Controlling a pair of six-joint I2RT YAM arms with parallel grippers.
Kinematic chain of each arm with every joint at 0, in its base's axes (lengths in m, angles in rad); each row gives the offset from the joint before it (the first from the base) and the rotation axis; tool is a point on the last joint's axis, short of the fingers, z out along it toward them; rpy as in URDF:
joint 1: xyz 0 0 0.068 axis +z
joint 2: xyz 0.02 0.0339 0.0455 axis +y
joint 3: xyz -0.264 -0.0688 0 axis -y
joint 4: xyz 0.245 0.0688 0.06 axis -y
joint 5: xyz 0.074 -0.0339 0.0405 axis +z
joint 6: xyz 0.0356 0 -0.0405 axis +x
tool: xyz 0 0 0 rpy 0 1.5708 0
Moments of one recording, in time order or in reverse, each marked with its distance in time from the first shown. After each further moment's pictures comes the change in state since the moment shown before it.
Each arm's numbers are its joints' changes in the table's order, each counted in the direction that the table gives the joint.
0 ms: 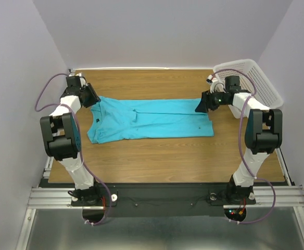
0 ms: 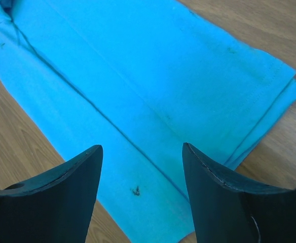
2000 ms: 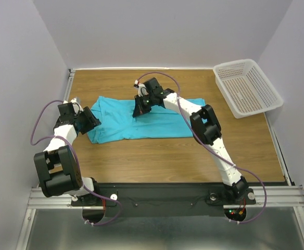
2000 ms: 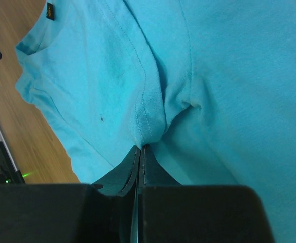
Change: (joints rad) left arm 0.107 -0.514 -0.562 0.010 -0.122 0.031; right arm 0.671 0.623 0.801 -0.003 -0.184 0.604
